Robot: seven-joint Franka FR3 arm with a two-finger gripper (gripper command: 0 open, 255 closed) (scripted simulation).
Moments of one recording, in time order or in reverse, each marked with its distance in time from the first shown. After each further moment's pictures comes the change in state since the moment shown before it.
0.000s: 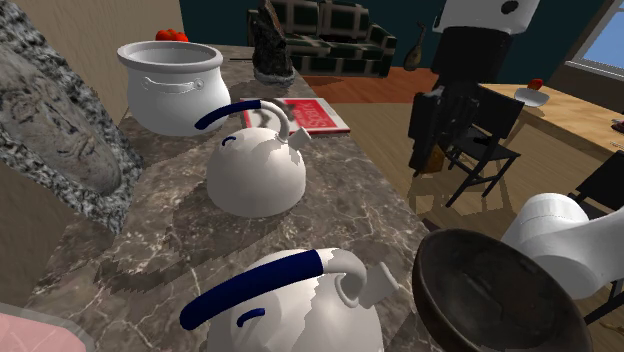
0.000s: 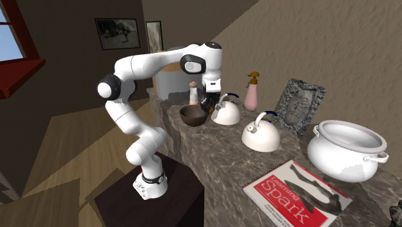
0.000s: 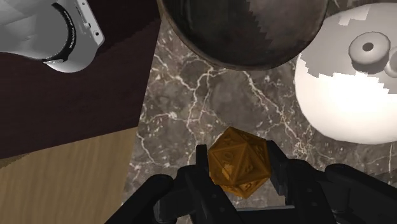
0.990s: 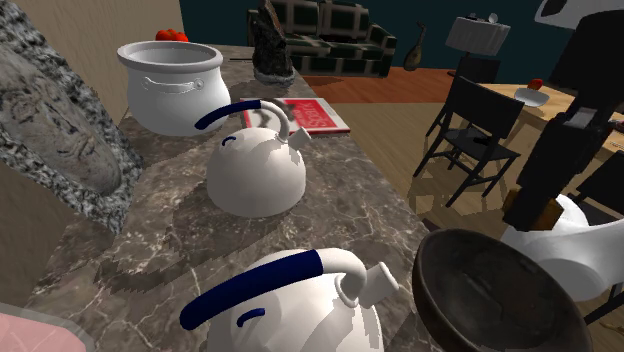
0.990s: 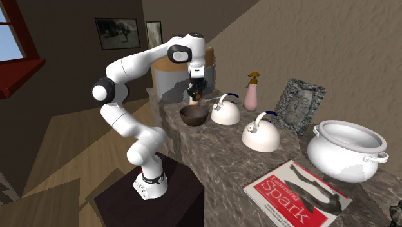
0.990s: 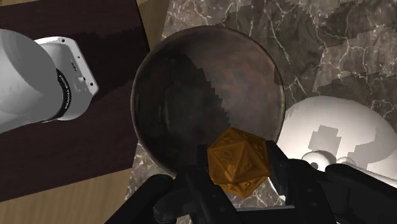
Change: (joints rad) arm 0.070 -0.162 0.109 0.040 0.141 -0.124 0.220
